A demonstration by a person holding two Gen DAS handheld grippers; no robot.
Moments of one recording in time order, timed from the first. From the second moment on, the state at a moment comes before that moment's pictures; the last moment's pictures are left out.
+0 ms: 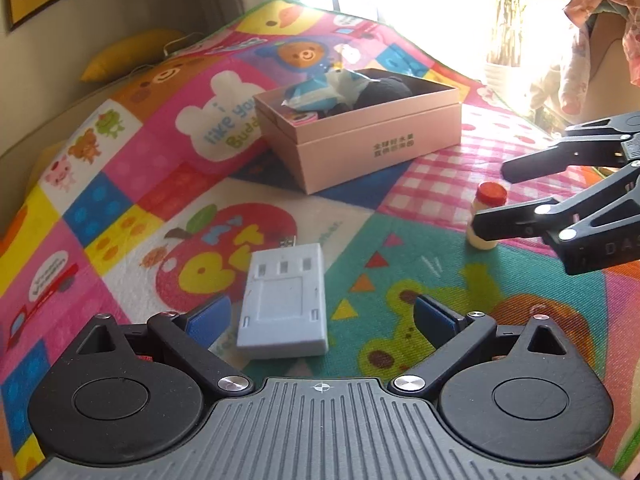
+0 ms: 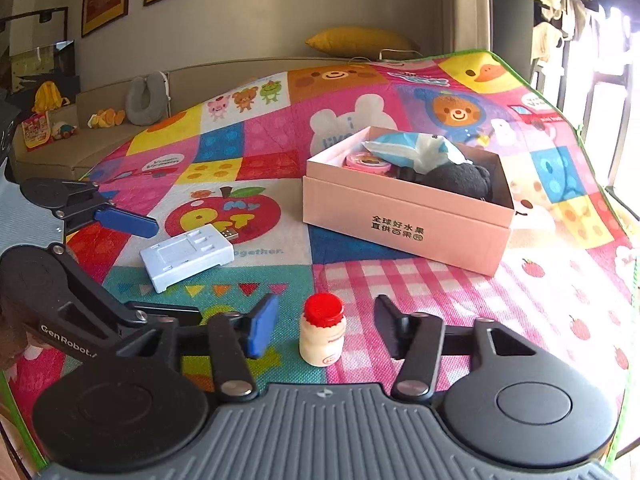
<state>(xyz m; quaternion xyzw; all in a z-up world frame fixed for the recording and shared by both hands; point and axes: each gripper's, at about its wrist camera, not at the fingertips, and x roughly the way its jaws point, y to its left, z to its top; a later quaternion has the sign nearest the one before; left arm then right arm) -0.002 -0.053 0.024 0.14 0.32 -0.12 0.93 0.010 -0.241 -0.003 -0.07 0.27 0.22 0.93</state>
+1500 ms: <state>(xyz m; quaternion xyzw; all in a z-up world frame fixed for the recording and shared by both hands) 0.084 -0.061 0.015 0.04 0.35 -0.10 0.93 -0.009 -0.239 -0.037 -0.04 0.30 0.14 0.94</state>
